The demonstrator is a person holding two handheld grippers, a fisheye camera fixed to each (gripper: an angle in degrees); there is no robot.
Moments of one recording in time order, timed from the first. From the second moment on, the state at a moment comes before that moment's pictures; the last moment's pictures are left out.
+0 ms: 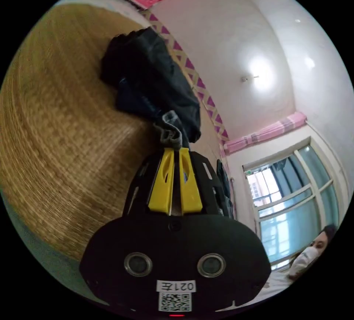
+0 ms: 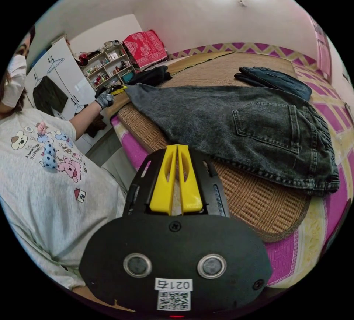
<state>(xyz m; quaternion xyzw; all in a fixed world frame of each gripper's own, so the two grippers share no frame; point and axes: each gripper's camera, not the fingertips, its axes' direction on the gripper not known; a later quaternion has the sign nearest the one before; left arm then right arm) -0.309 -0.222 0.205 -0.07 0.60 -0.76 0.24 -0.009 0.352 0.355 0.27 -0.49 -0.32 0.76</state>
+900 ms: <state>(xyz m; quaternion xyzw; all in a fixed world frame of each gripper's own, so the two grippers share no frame) -0.408 -0.849 -0.238 0.11 0.75 -0.38 0.53 0.160 0.358 0.437 0.30 -0.54 -0.11 0.78</state>
